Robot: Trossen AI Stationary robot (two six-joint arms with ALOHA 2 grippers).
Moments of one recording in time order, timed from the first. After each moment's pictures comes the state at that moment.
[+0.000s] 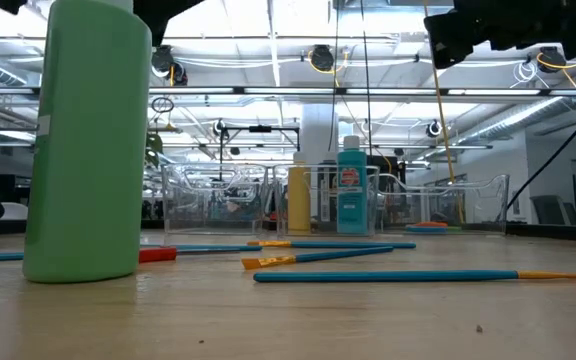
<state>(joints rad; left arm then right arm) -0.30 1.00 0.56 0.36 -0.11 -0.12 0.03 0.76 0.44 0.20 -0.32 -0.09</state>
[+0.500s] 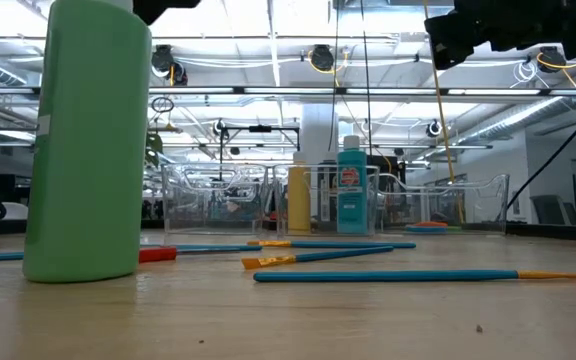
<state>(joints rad) -0.44 1.29 1.01 -0.33 -0.18 -0.30 0.03 0.76 0.44 0.19 -0.32 -0.09</state>
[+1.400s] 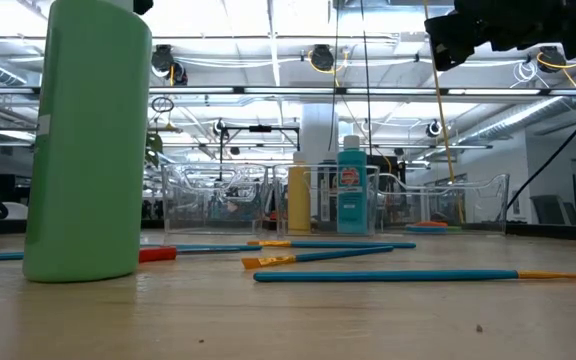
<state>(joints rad) -0.62 1.56 1.23 -0.58 -0.23 -0.36 0.03 0.76 0.44 0.19 -0.32 -0.07</state>
